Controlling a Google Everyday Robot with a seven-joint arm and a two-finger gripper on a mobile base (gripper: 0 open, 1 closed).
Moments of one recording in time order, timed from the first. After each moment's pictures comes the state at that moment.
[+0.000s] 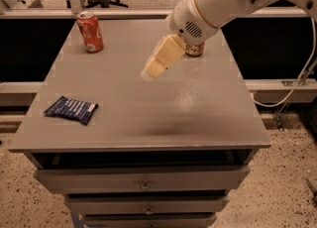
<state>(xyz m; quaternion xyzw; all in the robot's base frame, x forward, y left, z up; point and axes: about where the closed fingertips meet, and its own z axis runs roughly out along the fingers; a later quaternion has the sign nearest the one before) 0.561 -0.016 0.965 -0.56 0.74 0.15 0.35</state>
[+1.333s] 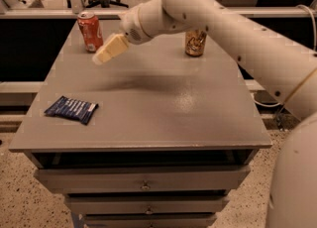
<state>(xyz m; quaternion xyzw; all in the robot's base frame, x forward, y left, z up) 0.699 0.119 0.919 -0.54 0.67 0.23 0.46</state>
